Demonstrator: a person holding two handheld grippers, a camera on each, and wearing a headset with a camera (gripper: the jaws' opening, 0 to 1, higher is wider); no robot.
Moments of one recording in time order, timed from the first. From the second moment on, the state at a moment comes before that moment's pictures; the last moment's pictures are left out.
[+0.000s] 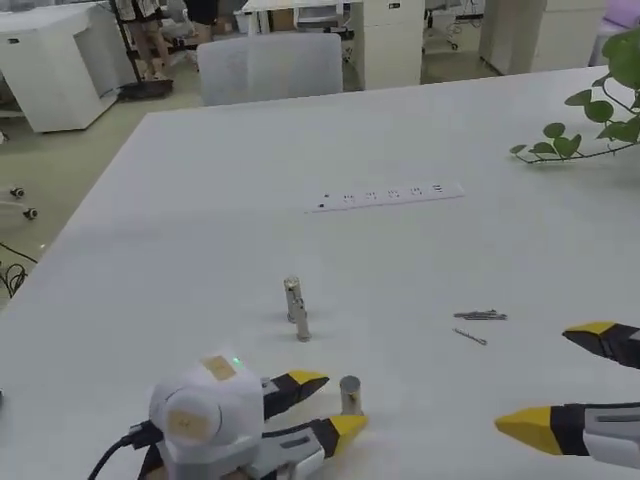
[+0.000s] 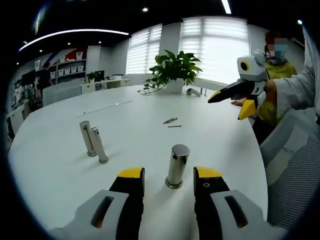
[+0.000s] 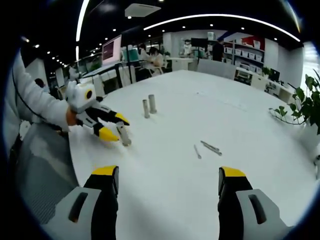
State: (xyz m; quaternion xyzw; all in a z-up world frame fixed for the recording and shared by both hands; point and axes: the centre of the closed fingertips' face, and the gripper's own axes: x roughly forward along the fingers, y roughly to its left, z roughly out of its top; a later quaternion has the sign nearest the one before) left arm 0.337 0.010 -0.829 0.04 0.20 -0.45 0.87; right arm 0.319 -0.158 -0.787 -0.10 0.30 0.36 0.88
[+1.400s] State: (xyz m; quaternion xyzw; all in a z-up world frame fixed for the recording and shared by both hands) left arm 0.304 0.092 -0.768 -0.02 0.19 -0.46 0.86; right arm 0.323 -0.165 -0.807 -0.09 0.32 0.38 0.86
